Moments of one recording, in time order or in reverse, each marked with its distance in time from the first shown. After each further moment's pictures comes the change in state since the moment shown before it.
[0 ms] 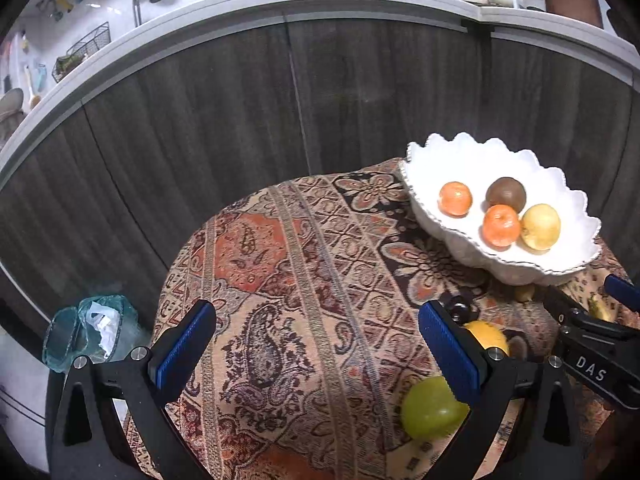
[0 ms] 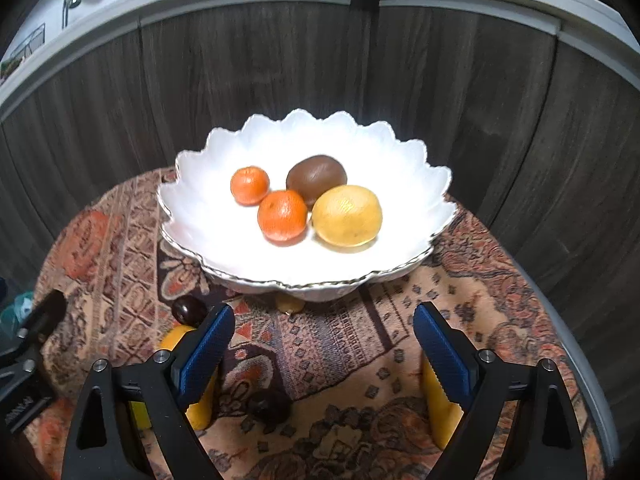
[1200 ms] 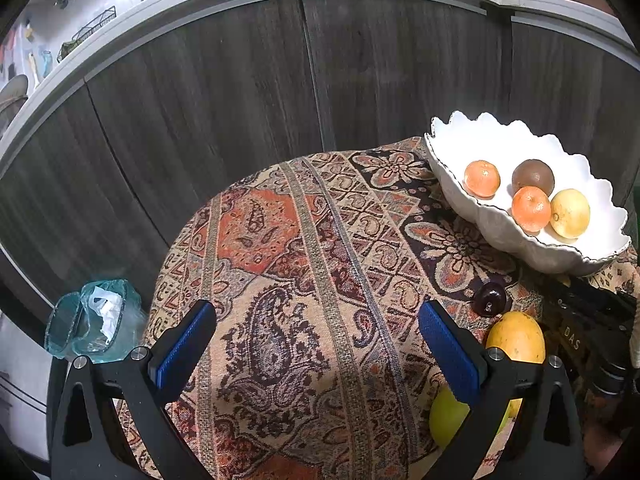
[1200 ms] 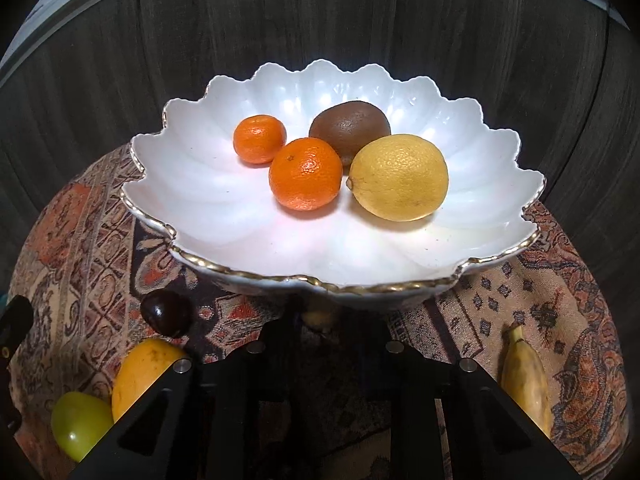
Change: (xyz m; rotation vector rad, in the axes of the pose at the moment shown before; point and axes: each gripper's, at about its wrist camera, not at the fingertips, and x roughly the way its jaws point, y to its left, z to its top) left arm 0.026 0.005 -0.014 -0.016 0.045 0.034; right arm 0.059 0.017 -0.013 -0.012 0.061 0.042
